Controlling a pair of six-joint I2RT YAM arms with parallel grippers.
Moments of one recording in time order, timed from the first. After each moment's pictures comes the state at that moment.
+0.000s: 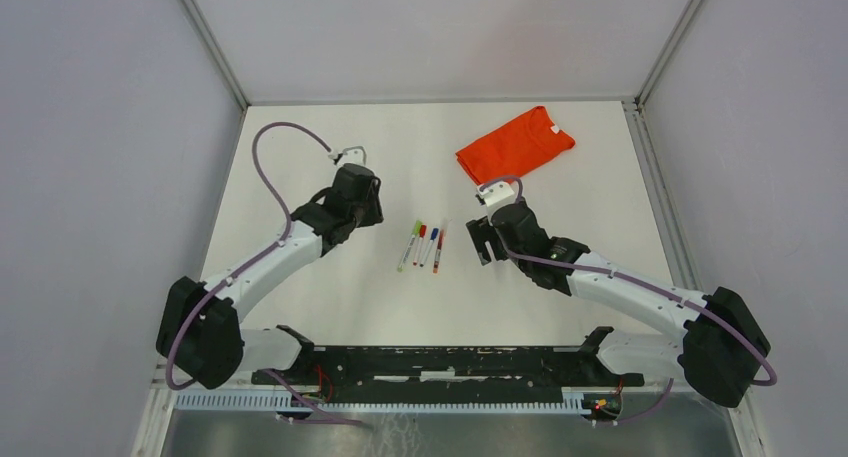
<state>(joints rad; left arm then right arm) -0.55 1.32 0.89 -0.34 -0.28 -0.50 0.81 1.18 0.70 -0.20 0.37 0.14</state>
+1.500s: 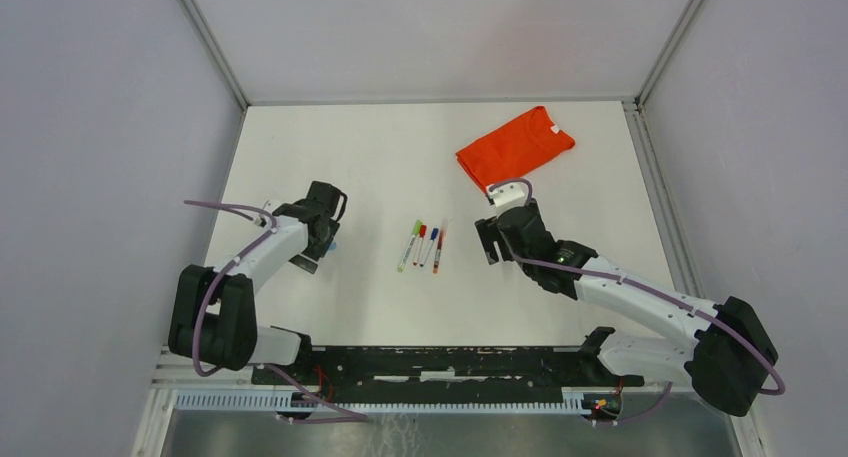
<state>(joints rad) -0.24 1.35 0.78 -0.73 -0.52 -1.37 0.81 1.13 0.68 -0.25 0.46 0.17</state>
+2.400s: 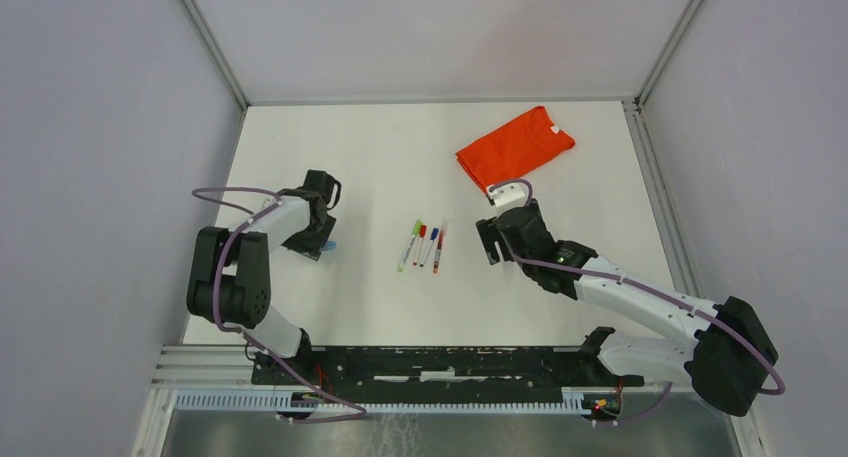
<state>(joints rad) -0.14 1.59 0.89 -0.68 -0.44 -1.37 0.81 1.13 0.68 -0.26 0.47 0.16</state>
